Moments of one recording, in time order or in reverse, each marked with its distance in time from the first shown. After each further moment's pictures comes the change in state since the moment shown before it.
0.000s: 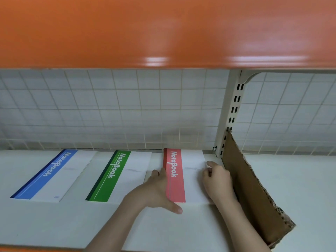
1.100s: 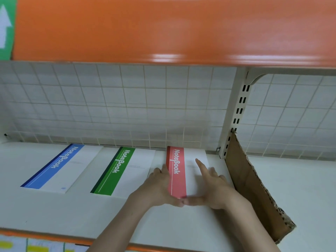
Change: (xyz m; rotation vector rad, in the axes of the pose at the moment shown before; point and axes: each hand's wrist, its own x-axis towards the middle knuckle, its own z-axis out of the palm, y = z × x) left_hand -0.011 0.012 0.003 0.045 0.133 -0.046; right_hand -0.024 -0.028 -0.040 -0.329 -0.689 -0.079
